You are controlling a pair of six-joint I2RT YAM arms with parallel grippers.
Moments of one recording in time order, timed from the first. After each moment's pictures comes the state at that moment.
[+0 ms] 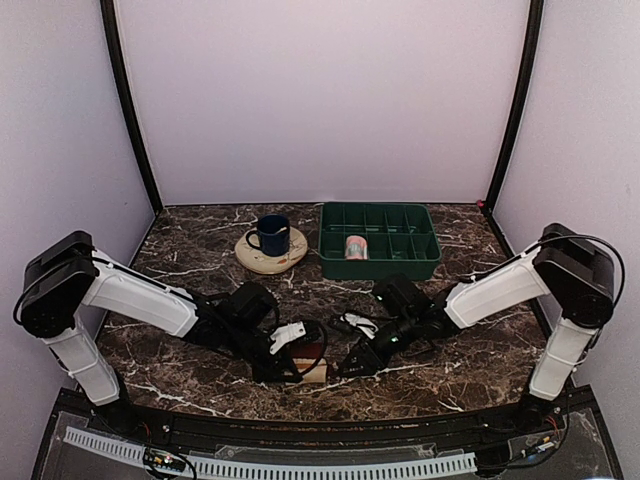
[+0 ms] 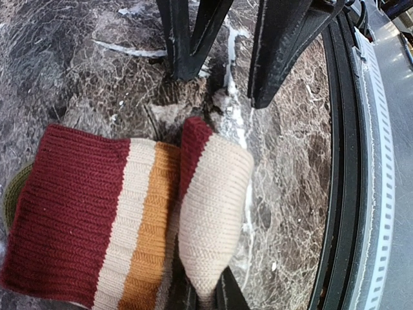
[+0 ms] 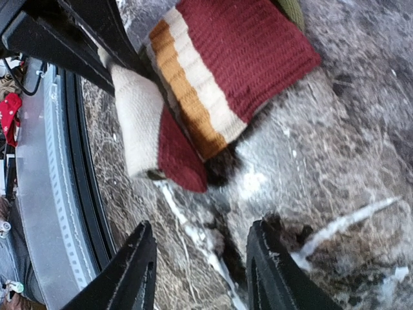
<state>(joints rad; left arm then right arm) -0.96 1.67 0.74 -0.07 0.48 0.09 0.92 1.76 0.77 0.05 -0.64 0.19</state>
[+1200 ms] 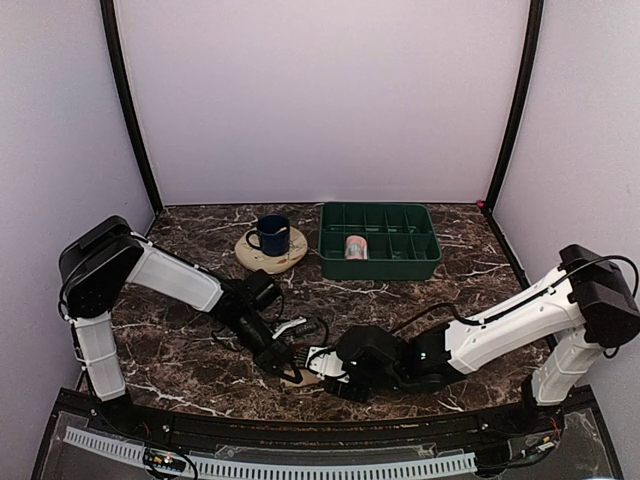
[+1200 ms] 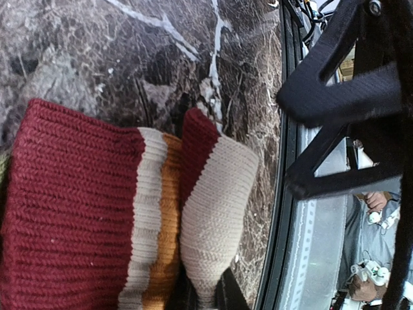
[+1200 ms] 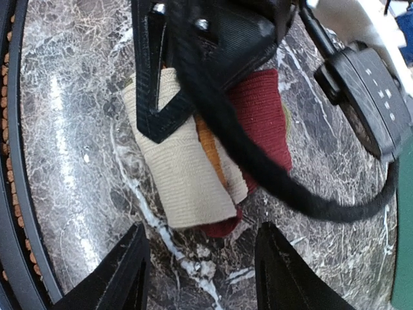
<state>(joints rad) -0.80 1.90 0.93 -0.33 0.90 0.10 1.37 1.65 0.80 0.04 0.26 -0.18</state>
